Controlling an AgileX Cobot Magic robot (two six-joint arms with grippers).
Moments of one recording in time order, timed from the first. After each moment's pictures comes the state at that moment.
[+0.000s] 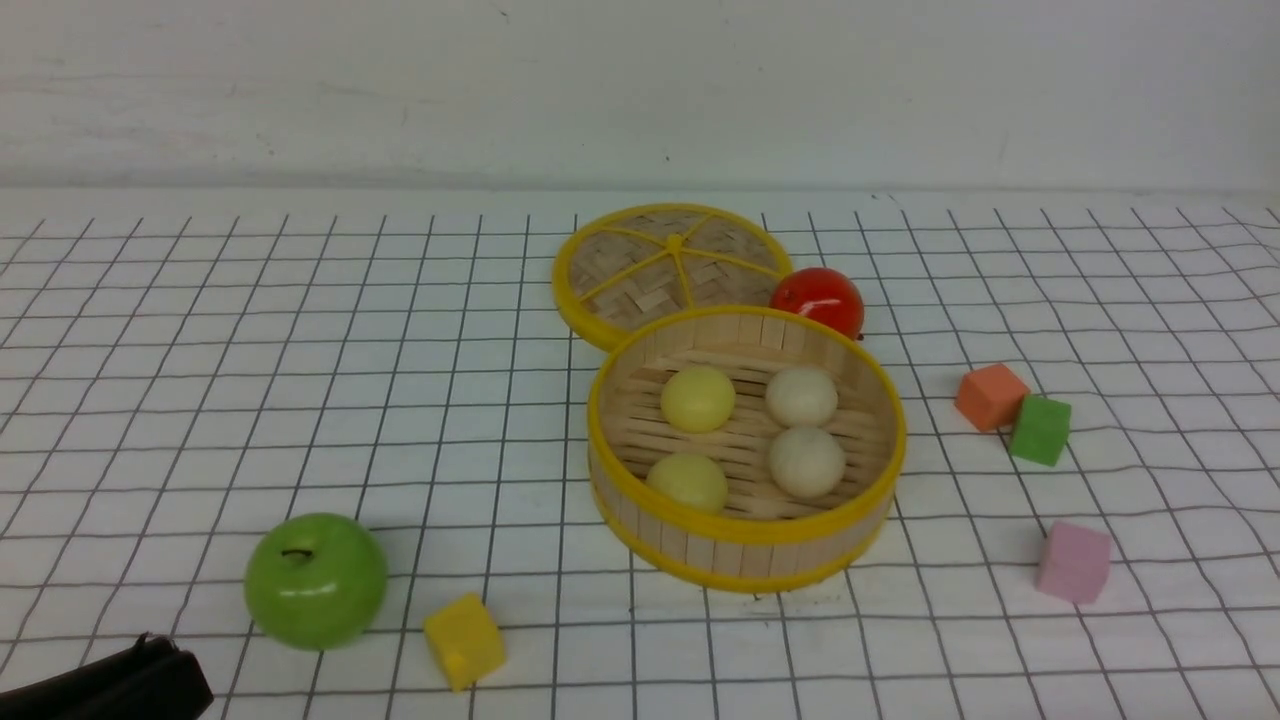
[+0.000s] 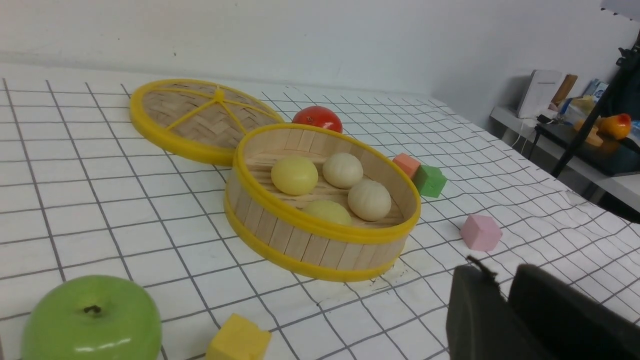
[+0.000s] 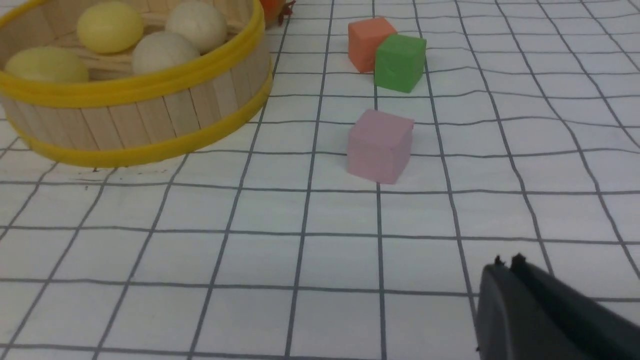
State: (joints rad) right arm 0.06 -0.01 0.02 0.09 0.39 -0.06; left arm -0.53 0.20 -0.25 -0.40 0.21 0.08
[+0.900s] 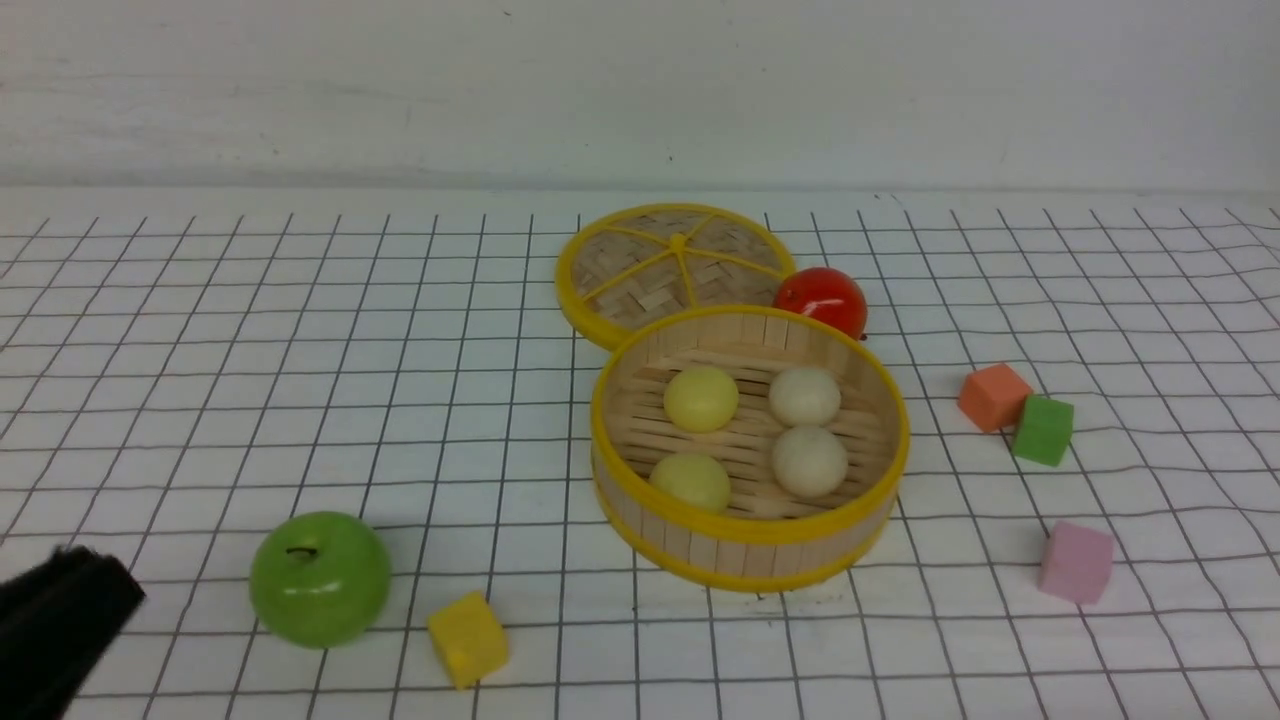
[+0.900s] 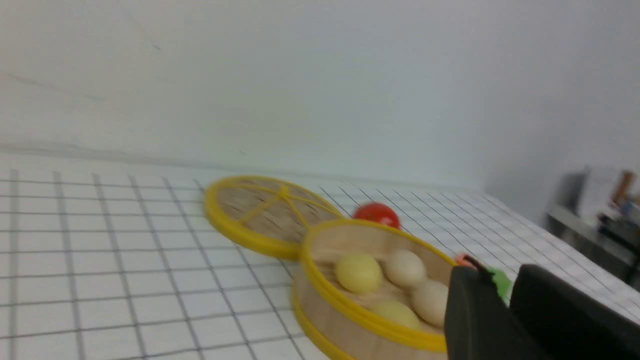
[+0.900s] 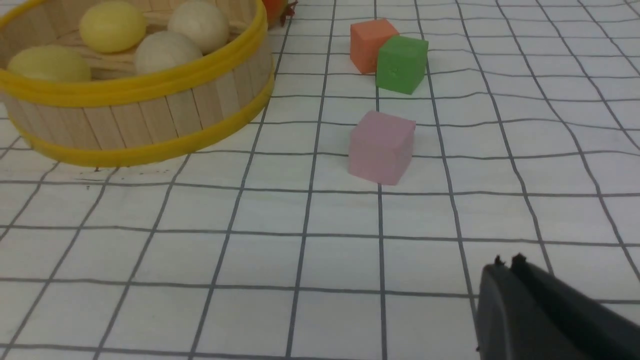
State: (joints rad) right arm 0.06 -0.01 0.02 0.08 0.39 -0.06; left arm -0.42 0.20 -0.17 -0.35 -0.06 0.05
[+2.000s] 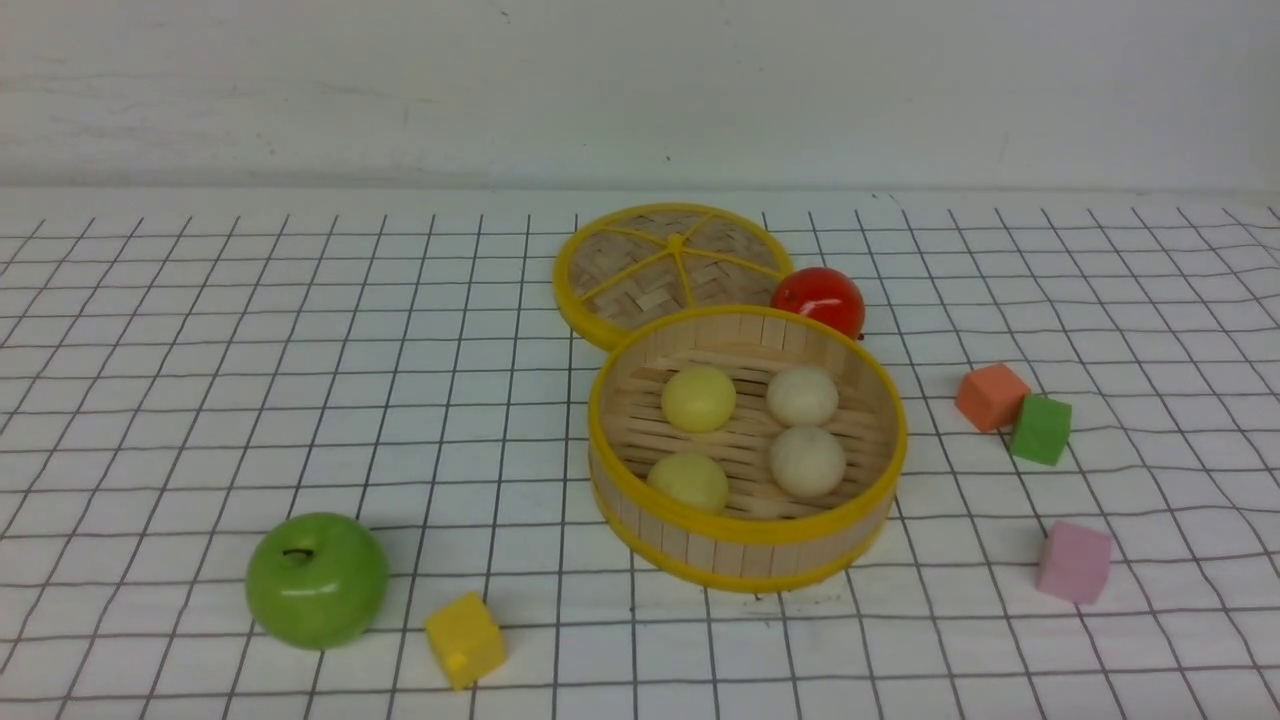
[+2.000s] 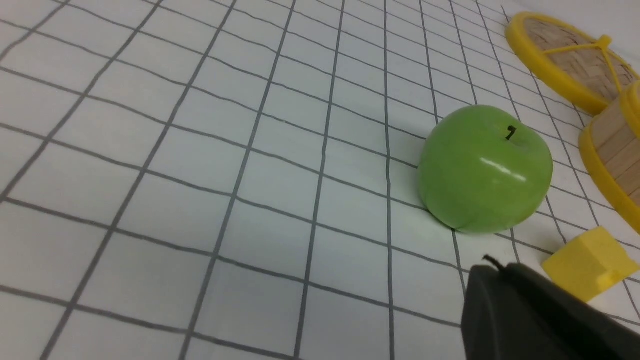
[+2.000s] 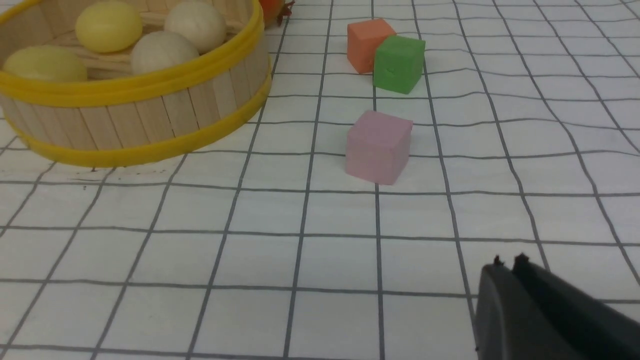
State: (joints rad) right arm 0.06 -0.01 0.02 0.08 0.39 -0.06; left arm -0.01 -0.01 0.03 -0.07 0.37 -0.34
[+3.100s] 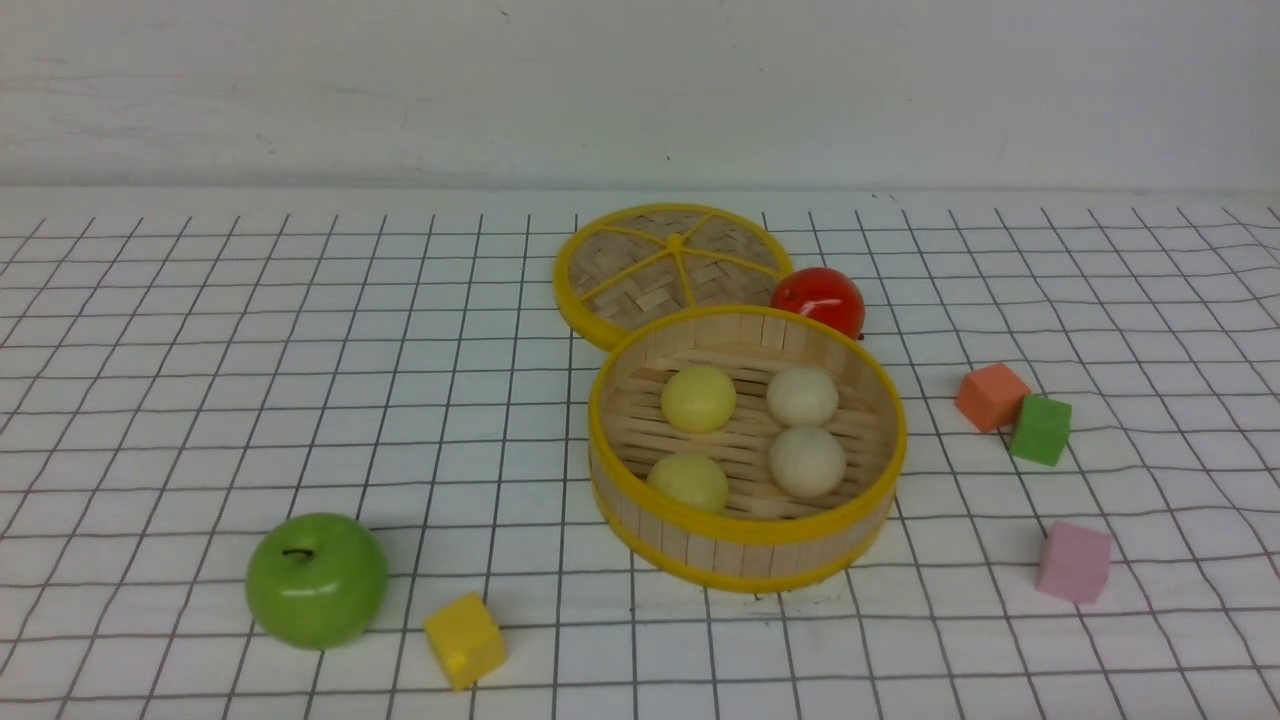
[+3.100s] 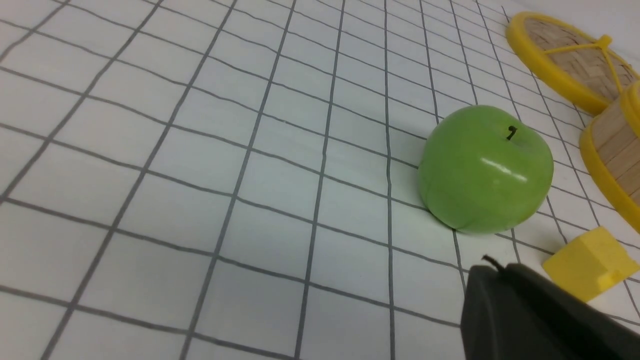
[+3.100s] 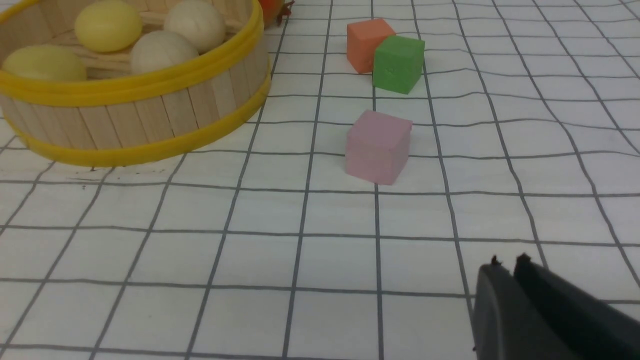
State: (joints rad) right arm 0.06 -0.01 0.02 0.08 0.39 -0.06; left arm -0.01 -0.01 0.03 -0.07 0.37 -0.34
